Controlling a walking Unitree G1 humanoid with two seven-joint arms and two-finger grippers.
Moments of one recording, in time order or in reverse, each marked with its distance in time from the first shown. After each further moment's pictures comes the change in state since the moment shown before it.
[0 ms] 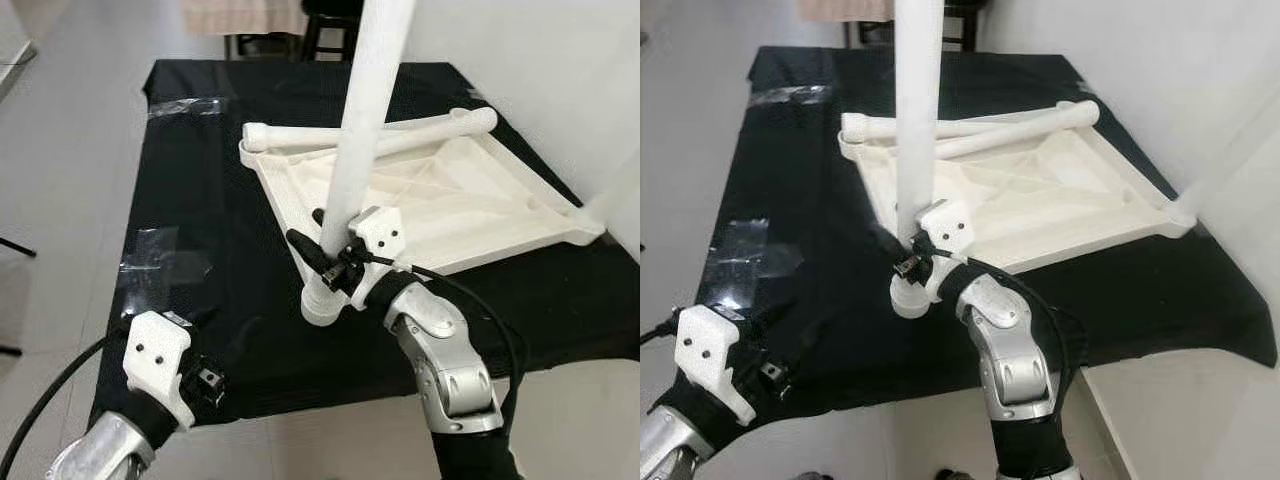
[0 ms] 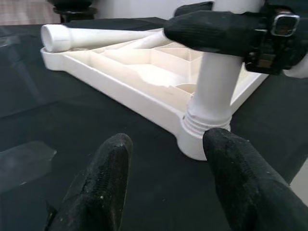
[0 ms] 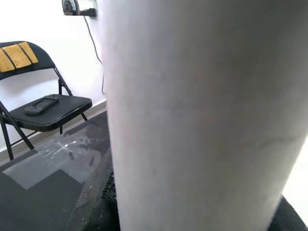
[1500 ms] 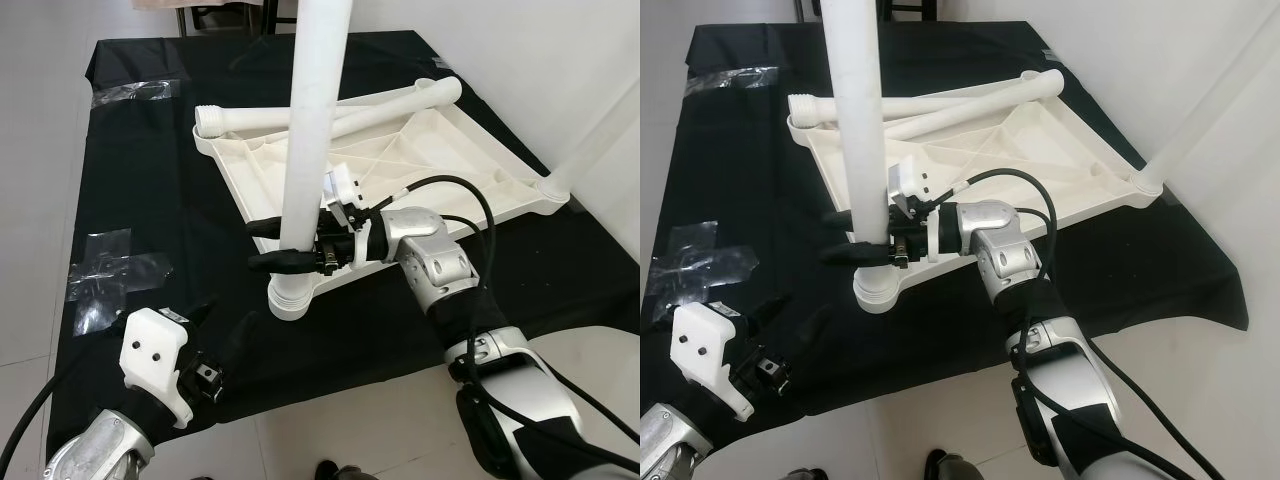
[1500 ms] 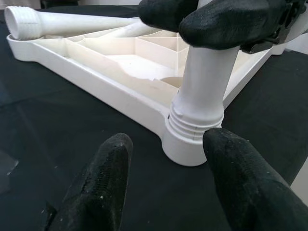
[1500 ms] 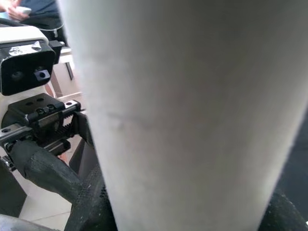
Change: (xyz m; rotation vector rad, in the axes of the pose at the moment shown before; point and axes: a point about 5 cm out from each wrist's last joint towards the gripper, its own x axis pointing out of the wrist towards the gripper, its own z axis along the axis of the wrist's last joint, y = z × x) left arm -0.002 0.002 0.002 0.008 0.000 0.027; right arm 0.039 -0.031 0.027 -0.045 -0.034 0.845
